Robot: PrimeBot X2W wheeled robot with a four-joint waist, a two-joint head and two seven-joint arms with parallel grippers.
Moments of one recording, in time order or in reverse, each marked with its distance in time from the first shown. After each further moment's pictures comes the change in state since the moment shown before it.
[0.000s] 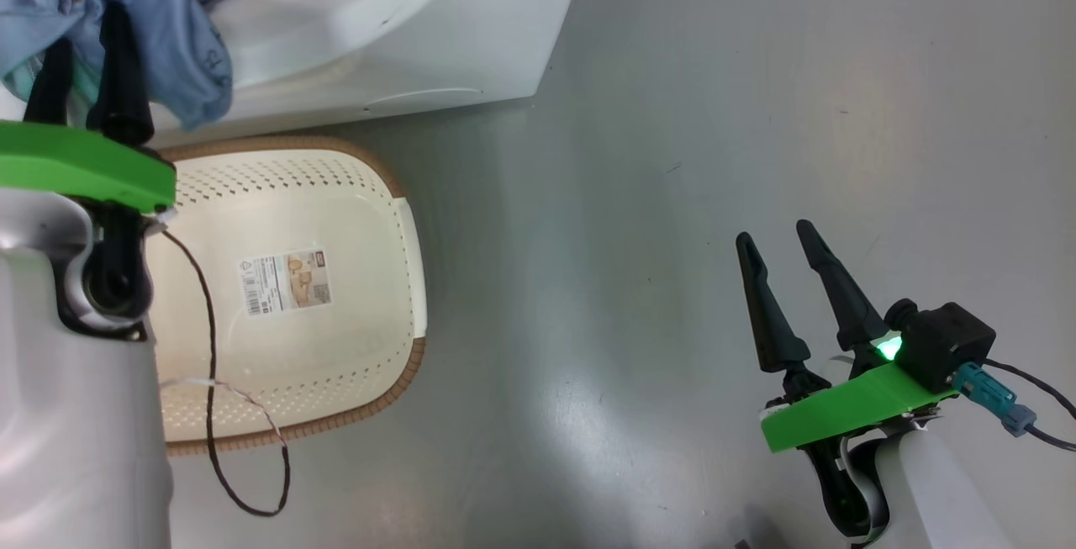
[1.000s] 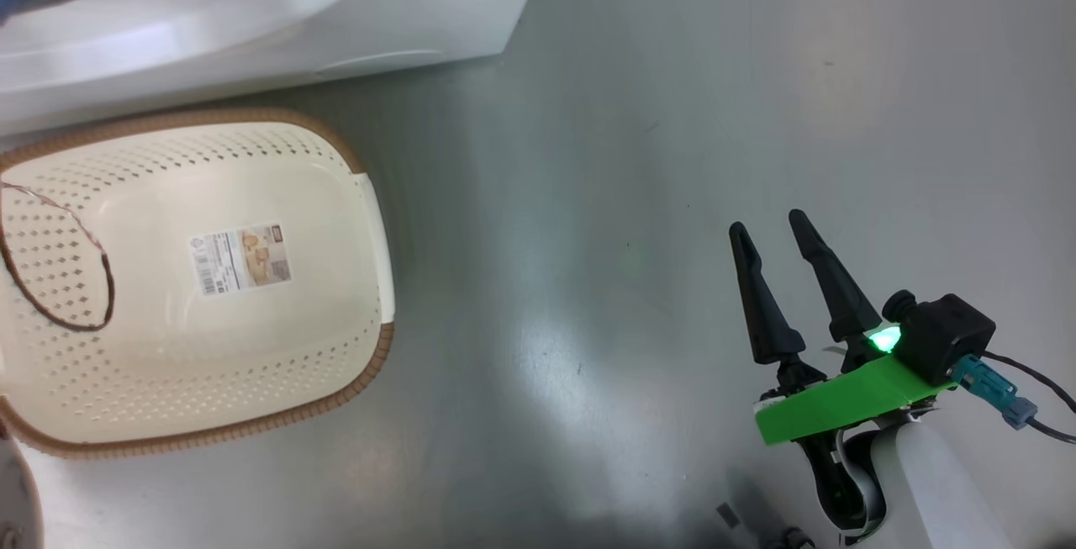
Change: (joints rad) left arm -0.480 0.195 -0.167 0.324 0.254 -0.030 -0.230; right arm -0.014 0.000 0.019 -0.009 0.036 0.000 0.000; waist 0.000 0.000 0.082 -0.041
